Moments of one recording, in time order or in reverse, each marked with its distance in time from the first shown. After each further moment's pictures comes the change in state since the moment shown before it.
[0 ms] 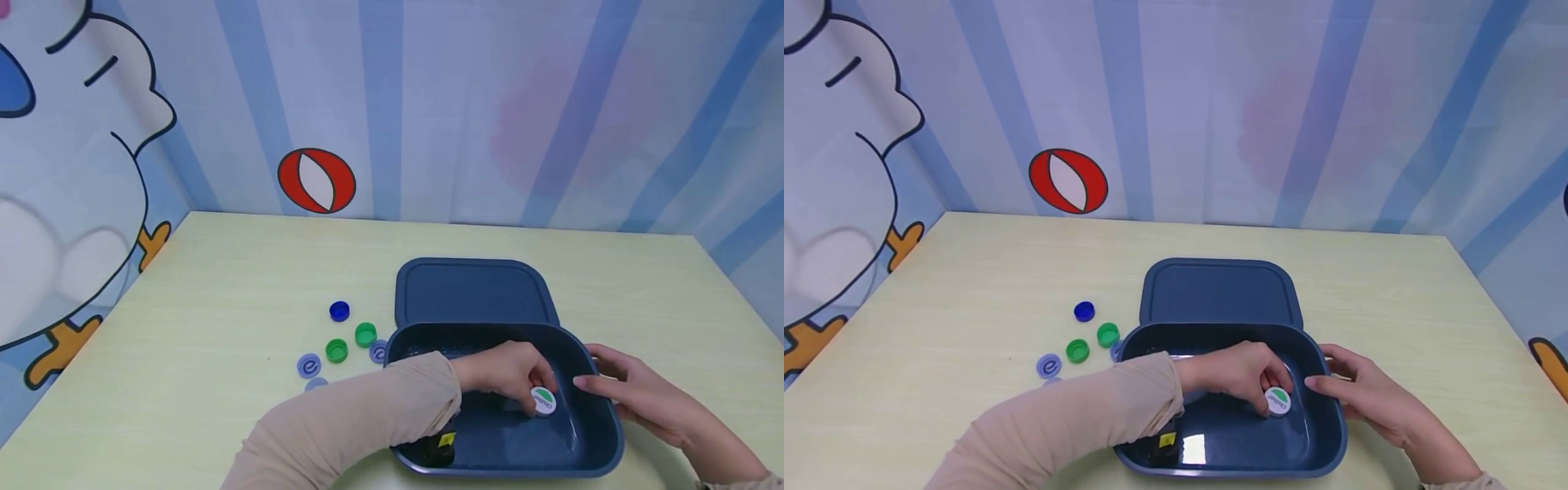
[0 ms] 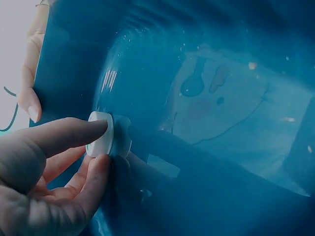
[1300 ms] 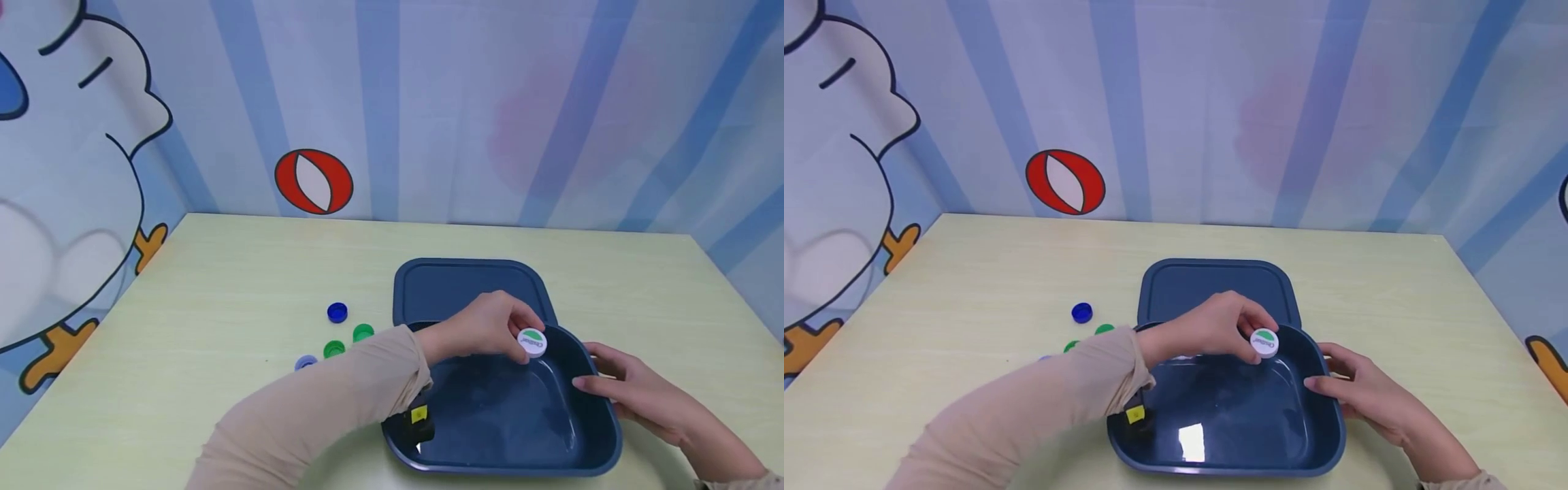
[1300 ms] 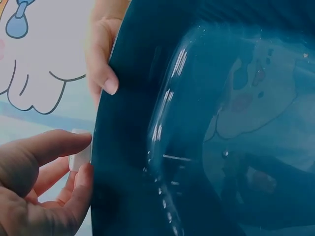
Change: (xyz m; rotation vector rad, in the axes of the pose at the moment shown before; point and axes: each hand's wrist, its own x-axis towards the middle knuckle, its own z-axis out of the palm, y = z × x) left_hand -0.032 0.009 -0.043 -0.154 0.275 0.045; right_hand 0.002 -0.001 0.004 -0.043 0.042 0.030
